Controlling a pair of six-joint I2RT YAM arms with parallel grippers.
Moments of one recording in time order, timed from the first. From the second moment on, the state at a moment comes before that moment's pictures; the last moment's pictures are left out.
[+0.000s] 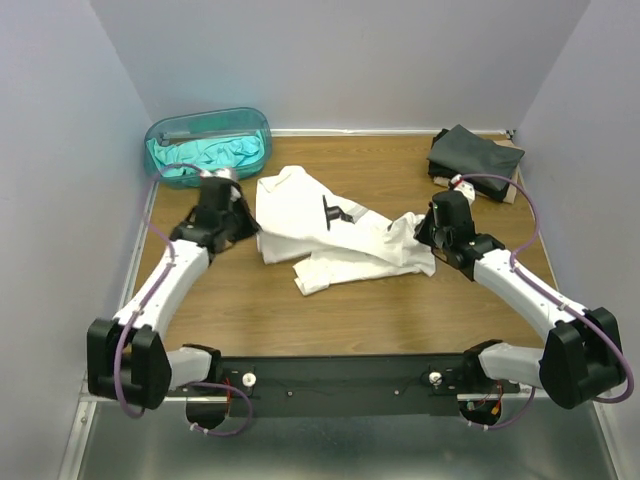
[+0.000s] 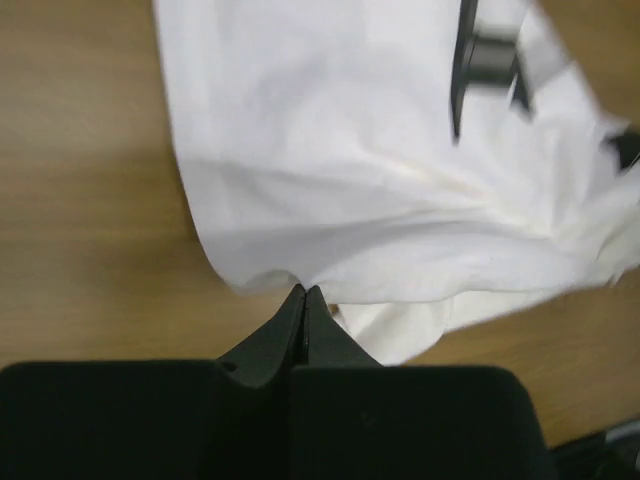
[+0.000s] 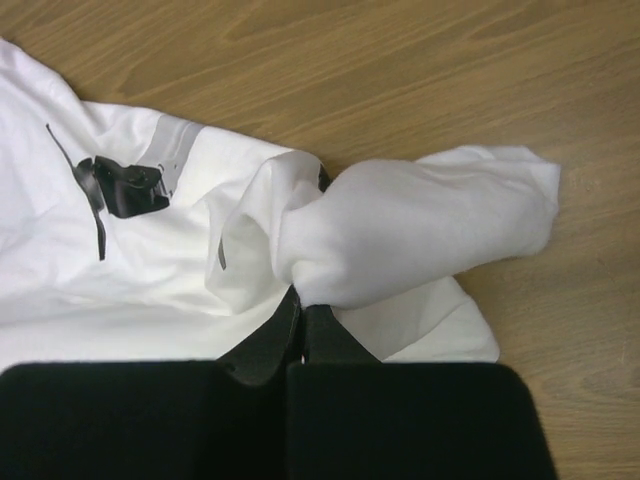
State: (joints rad) left arm -0.28 1.26 0.86 -0.41 0.13 -0.55; right arm 0.37 1.22 0.77 -0.21 0.25 0.61
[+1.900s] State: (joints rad) left arm 0.18 1.46 0.97 -0.28 0.20 -0.33; right arm 0.37 1.59 0.78 0.02 0.19 0.40
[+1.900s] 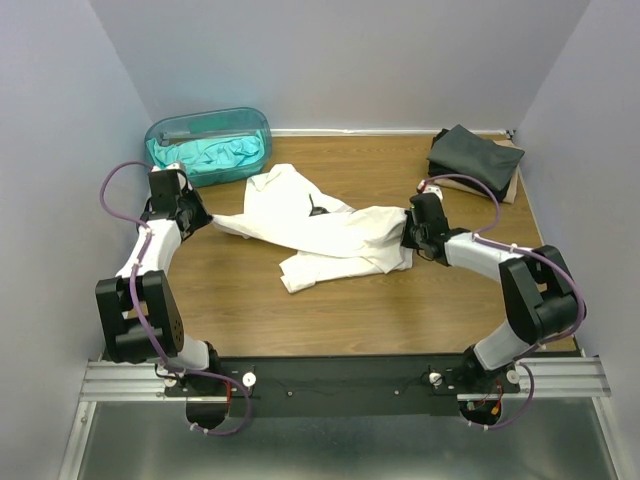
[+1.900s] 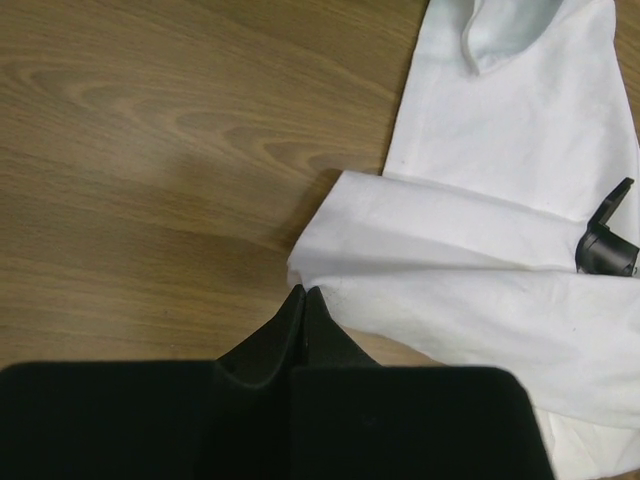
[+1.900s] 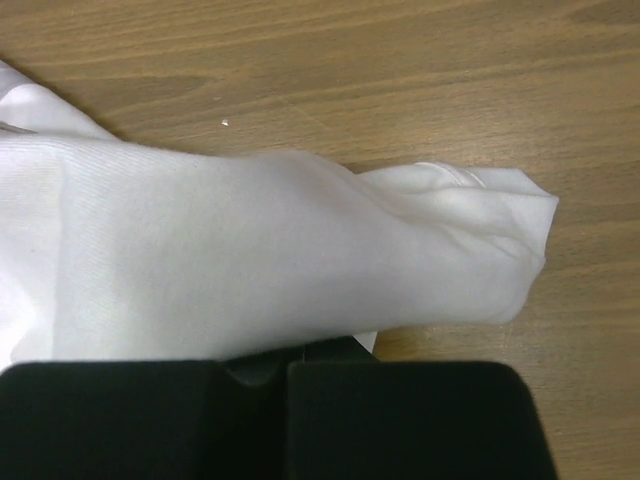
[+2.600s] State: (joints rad) left arm 0.22 1.56 1.13 -0.32 0.20 -0.27; right arm 0.37 1.26 1.07 -0.50 0.09 0.36
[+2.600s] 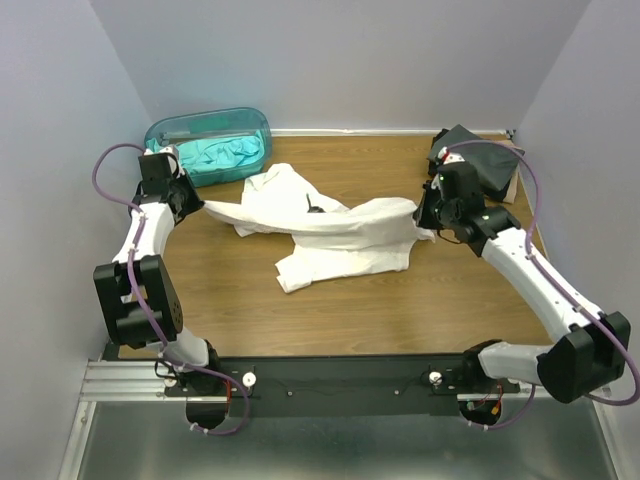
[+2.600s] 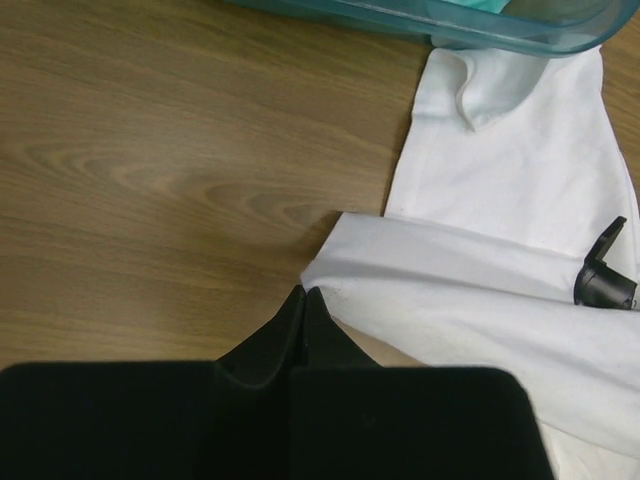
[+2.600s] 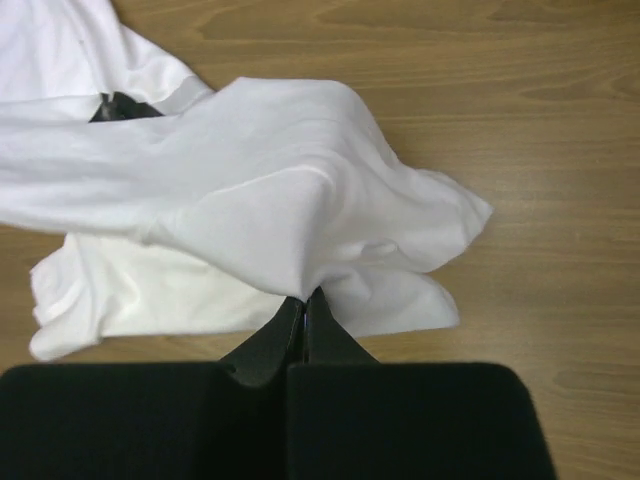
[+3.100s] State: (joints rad) left arm 0.24 1.68 1.20 -0.34 0.24 -0.22; right arm 0.37 1.40 1.03 -0.69 0.18 0.45
